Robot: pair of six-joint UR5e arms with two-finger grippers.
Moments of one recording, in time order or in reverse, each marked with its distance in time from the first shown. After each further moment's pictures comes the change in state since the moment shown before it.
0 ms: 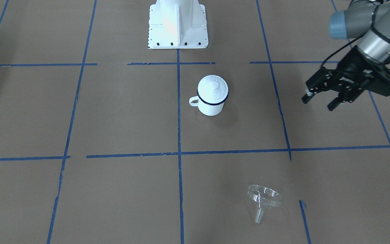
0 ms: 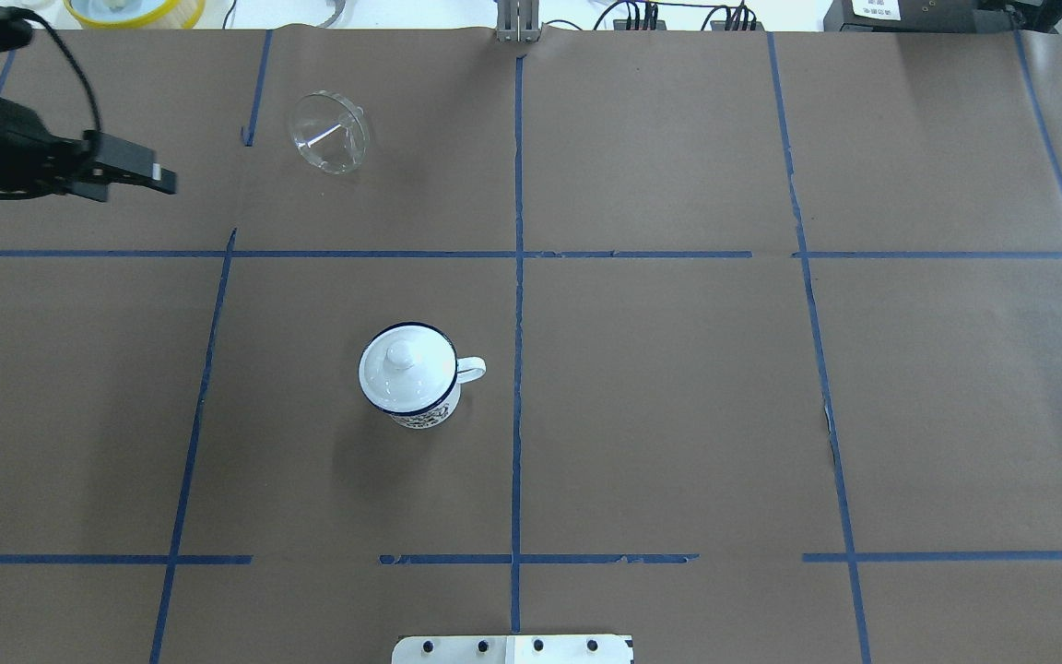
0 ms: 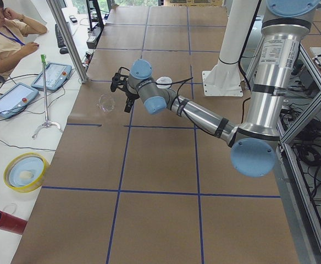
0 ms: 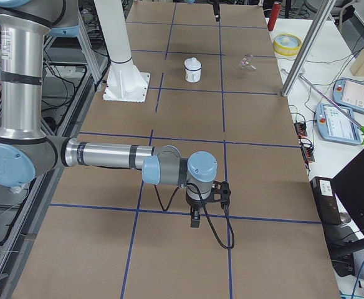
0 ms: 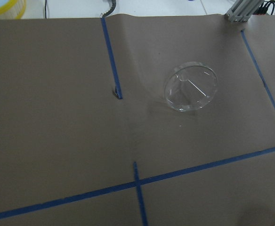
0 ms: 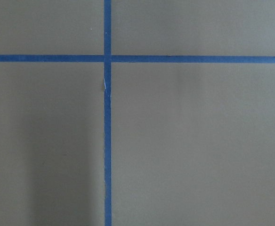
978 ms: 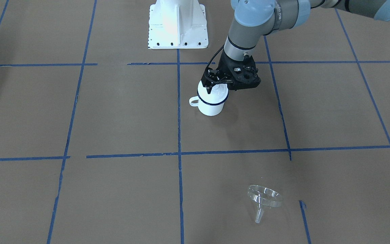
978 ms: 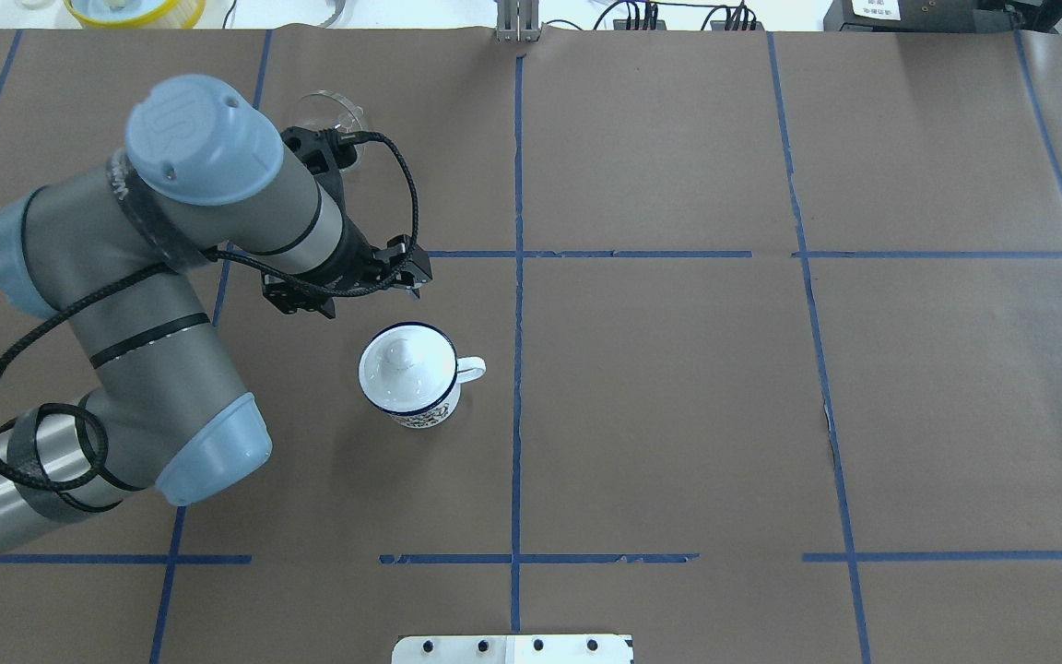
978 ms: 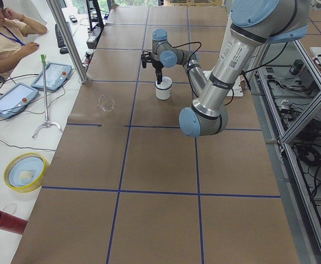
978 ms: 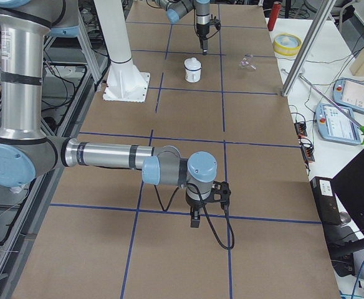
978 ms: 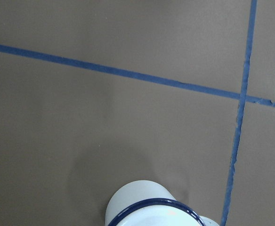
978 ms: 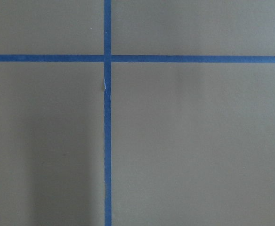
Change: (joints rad) left arm 0.391 -0.335 0.012 0.531 0.247 -0.290; right arm 0.000 0.000 0.000 0.000 0.000 0.000
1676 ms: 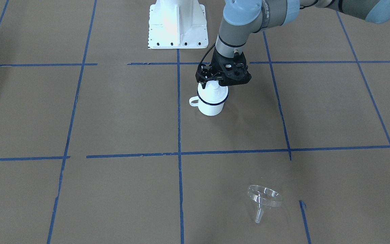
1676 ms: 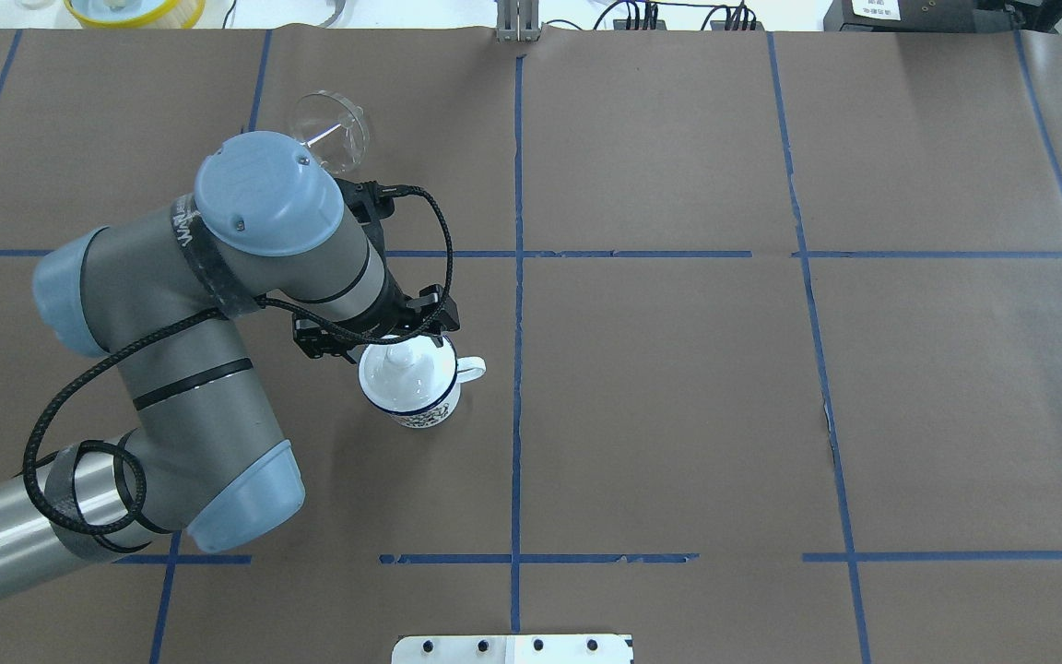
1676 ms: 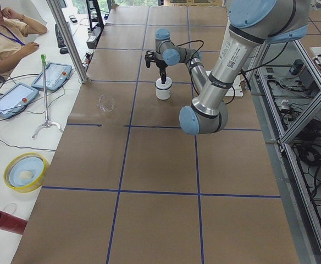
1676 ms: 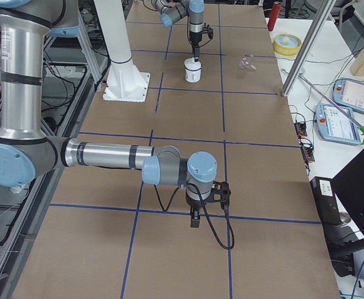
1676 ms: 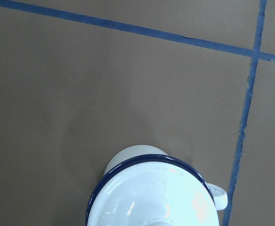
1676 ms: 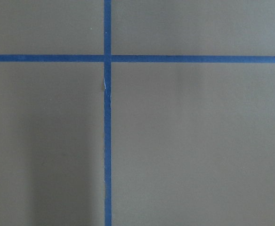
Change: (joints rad) left arm 0.028 -0.031 0.003 0.055 0.010 -0.004; right arm 0.000 0.000 0.000 0.000 0.000 0.000
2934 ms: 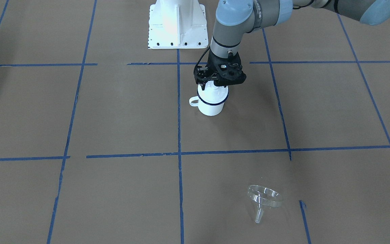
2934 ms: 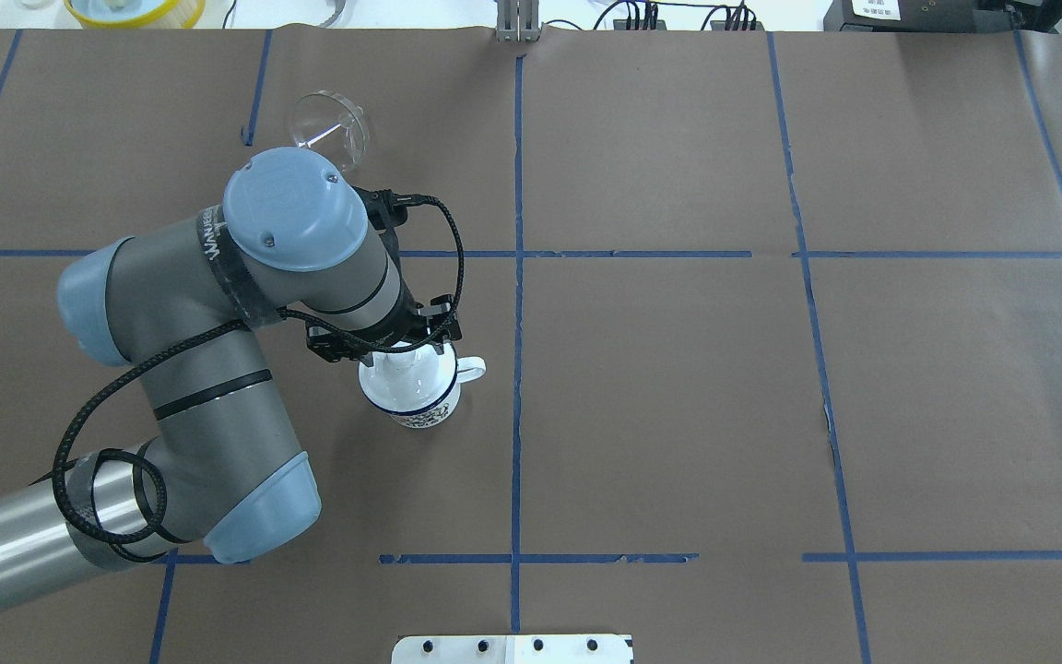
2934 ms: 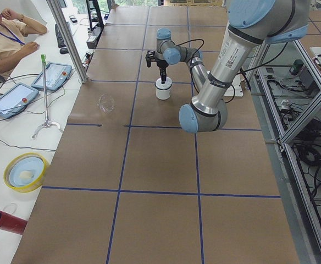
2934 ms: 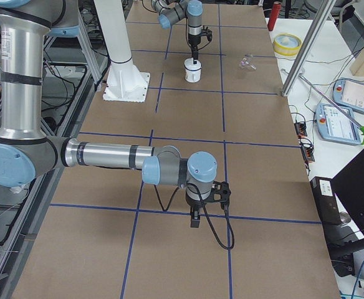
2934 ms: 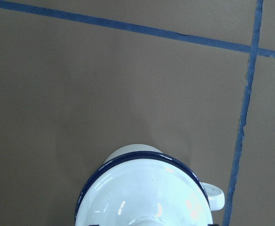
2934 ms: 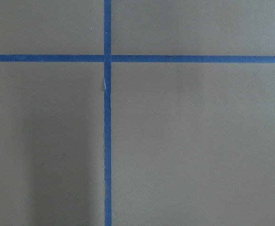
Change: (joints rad) left arm 0.022 -0.014 0.011 0.015 0.032 0.000; right arm 0.000 0.000 0.000 0.000 0.000 0.000
